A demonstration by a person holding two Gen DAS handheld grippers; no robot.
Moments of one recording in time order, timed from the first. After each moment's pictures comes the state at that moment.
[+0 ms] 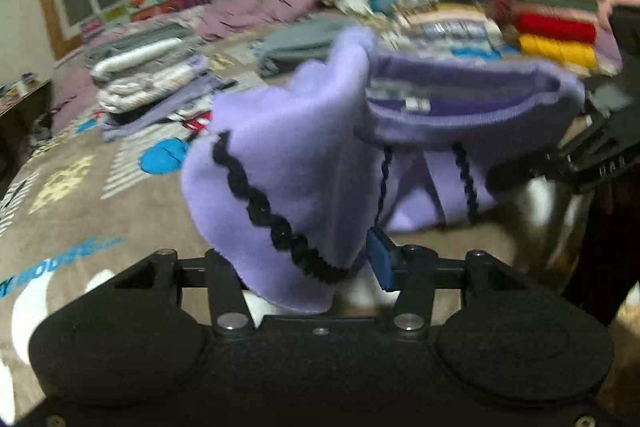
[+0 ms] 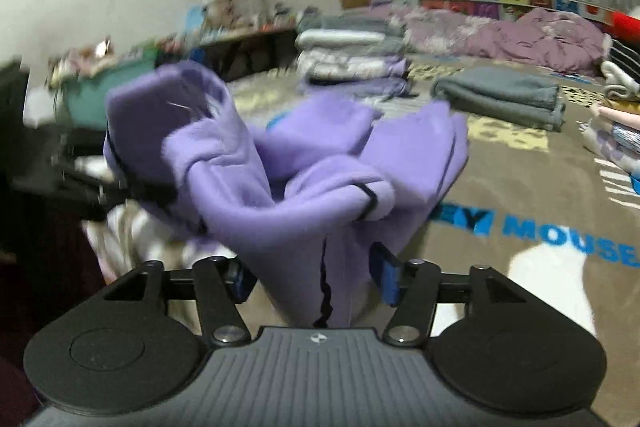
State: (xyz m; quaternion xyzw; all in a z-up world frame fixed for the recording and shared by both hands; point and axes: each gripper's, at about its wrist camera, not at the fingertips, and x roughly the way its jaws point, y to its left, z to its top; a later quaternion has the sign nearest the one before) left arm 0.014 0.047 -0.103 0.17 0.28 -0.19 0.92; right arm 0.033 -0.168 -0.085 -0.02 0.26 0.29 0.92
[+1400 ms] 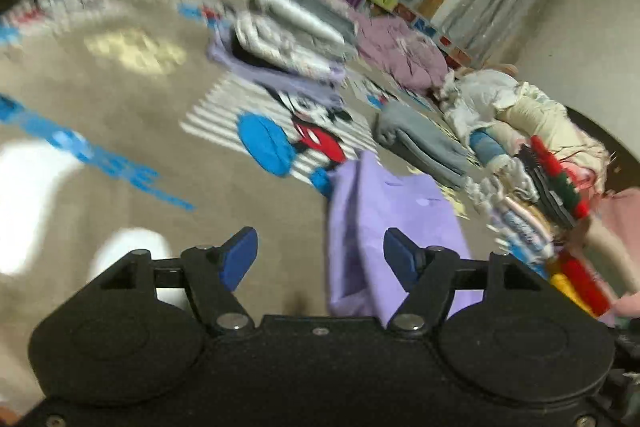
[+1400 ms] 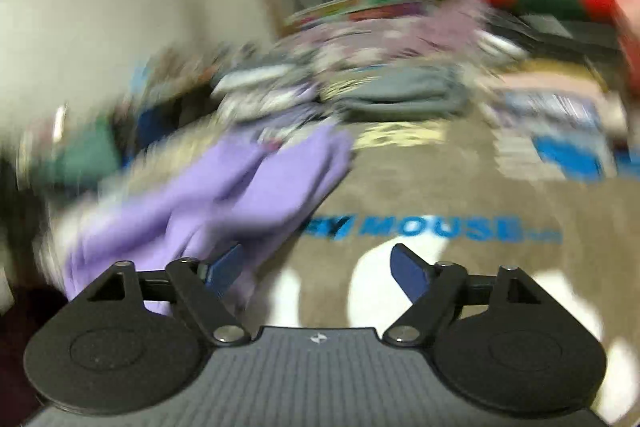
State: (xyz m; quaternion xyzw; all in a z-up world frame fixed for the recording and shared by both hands) left arm 0.090 0.167 -0.076 -0.24 0.30 -0.10 0.92; right arm 0.048 -0.320 -0.082 0.19 0.25 0.23 0.92
